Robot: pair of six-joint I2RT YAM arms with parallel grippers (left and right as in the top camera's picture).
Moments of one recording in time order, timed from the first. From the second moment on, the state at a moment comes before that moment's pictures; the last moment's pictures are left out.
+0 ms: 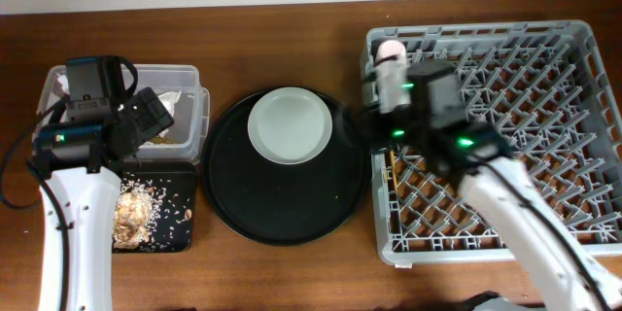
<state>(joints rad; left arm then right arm) 0.10 1.37 1.39 -1.03 -0.22 -0.44 0.37 1.38 1.16 -0.55 -0.22 0.10</state>
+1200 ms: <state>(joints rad) 0.10 1.37 1.39 -1.03 -0.22 -0.44 0.20 1.70 1.84 -1.11 1.03 0.03</state>
